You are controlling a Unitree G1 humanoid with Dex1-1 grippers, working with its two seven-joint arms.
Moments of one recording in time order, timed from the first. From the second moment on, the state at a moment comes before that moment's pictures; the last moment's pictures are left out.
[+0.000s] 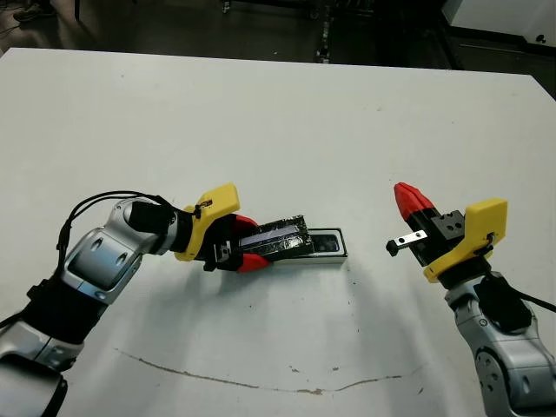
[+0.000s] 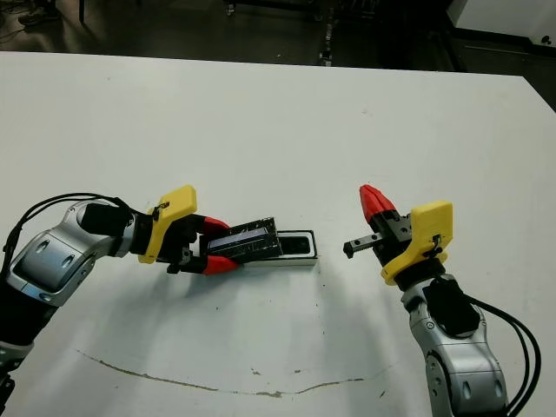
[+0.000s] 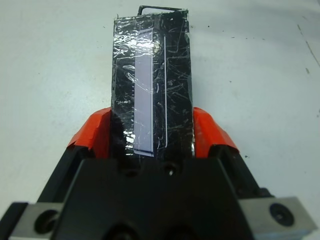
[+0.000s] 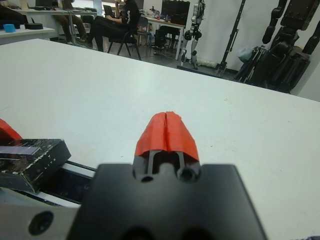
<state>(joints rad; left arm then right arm) -0.51 0.60 -0.40 -0.01 -0.21 0.54 -1.06 0.04 -0.31 -0.06 -0.45 0.25 0.33 0.25</state>
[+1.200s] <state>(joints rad) -0.61 0.46 -0.50 0.09 -0.09 0.49 -1.04 0.04 -0.31 -0.06 -0.45 0.25 0.32 0.26</state>
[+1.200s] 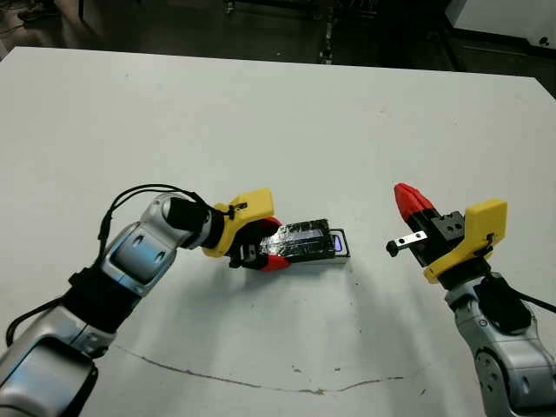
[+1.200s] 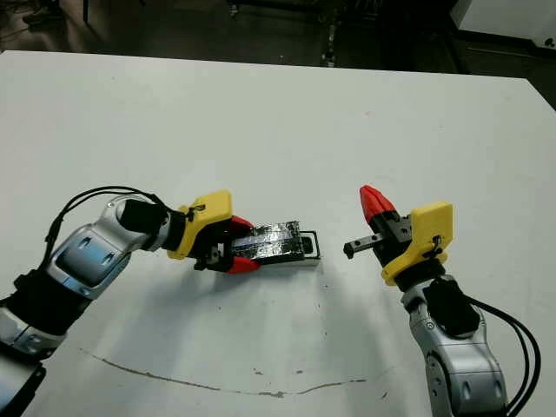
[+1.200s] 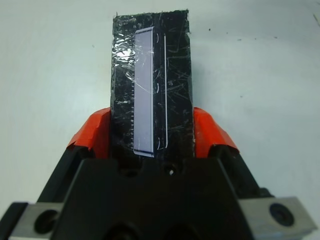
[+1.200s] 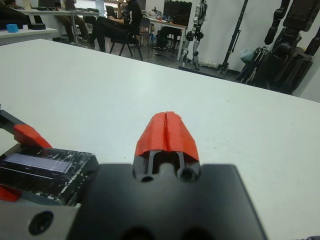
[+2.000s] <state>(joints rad) -0.72 0.31 -0.54 0.32 -0.05 0.49 -1.07 0.04 -0.31 -0.06 -0.45 0.25 0.32 0.26</state>
